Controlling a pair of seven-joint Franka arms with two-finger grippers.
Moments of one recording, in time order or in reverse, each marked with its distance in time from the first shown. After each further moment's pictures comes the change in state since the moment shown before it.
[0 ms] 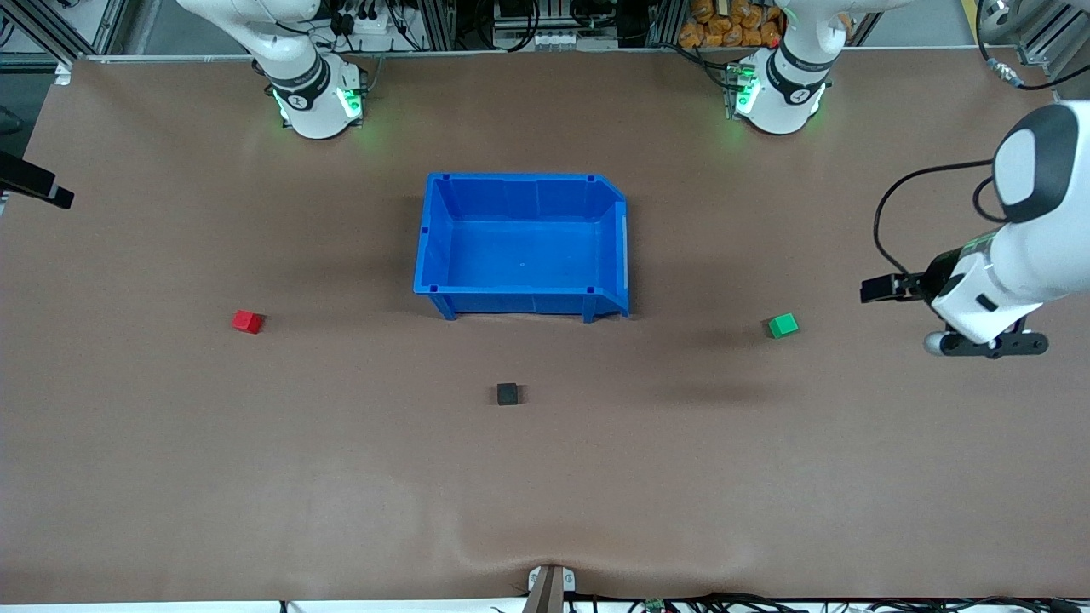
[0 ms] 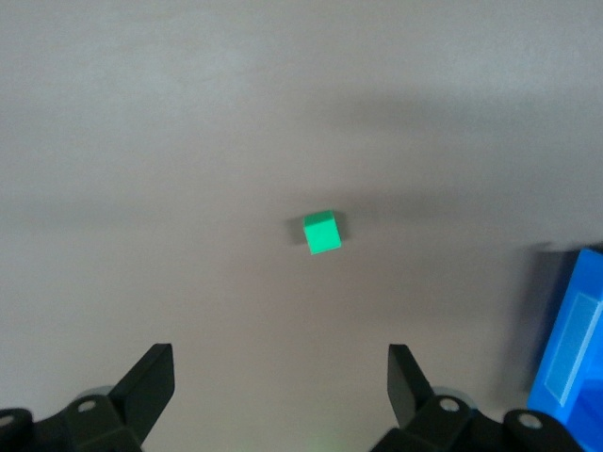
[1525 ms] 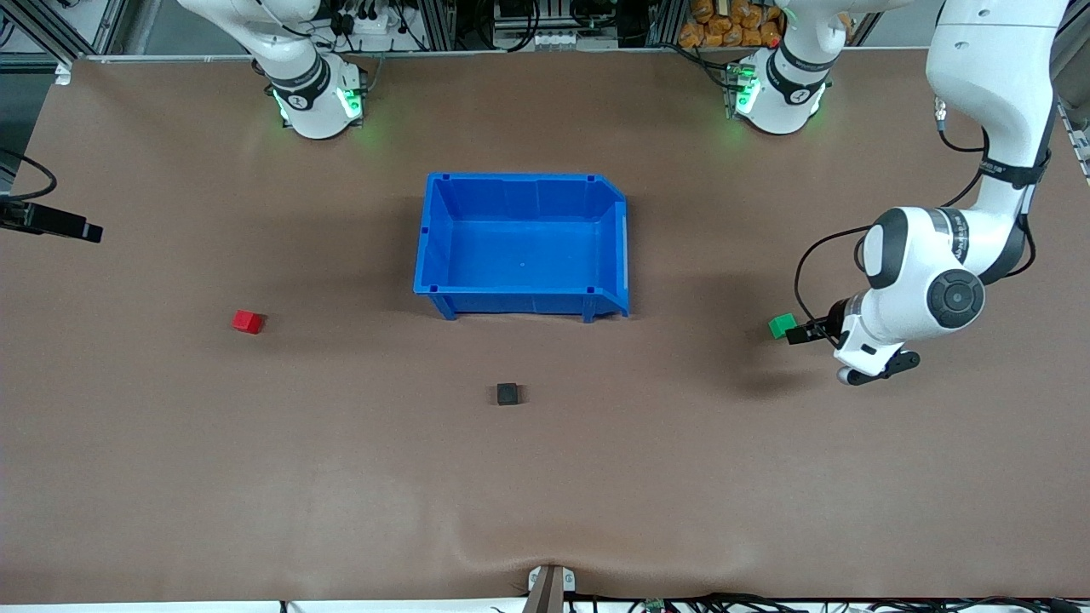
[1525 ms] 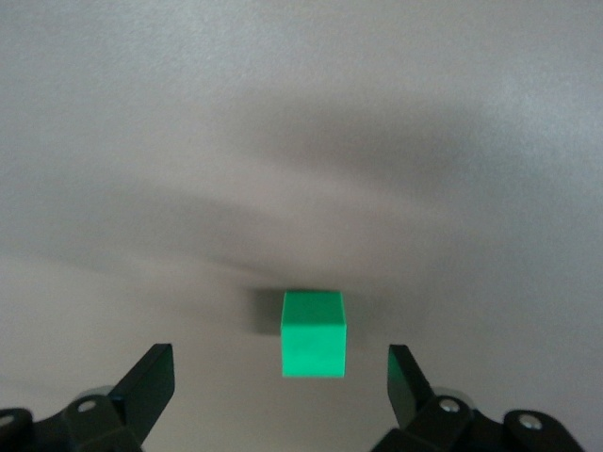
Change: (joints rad) left arm -0.002 0.173 -0.011 -0.330 -0.002 0.491 -0.297; right arm -0.017 0.113 0.000 0.001 0.001 -0.003 0.000
